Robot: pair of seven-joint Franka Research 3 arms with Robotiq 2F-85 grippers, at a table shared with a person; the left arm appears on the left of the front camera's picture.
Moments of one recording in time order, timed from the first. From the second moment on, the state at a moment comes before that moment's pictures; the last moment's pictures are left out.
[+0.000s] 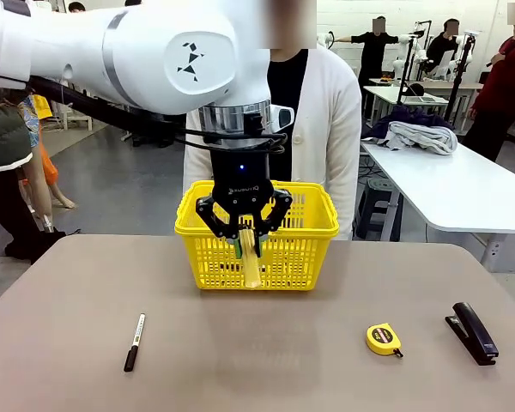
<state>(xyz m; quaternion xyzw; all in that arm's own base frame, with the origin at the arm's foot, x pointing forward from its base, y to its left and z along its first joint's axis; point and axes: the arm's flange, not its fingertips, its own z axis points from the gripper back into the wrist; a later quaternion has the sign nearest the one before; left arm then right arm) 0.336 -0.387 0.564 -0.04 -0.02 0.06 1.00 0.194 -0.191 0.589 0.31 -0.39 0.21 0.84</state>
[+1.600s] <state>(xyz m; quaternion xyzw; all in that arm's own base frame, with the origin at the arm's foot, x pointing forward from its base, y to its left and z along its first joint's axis) 0.447 -0.348 0.612 0.03 0.17 -0.34 0.93 0.194 -0.191 0.589 0.31 -0.39 0.21 0.84</state>
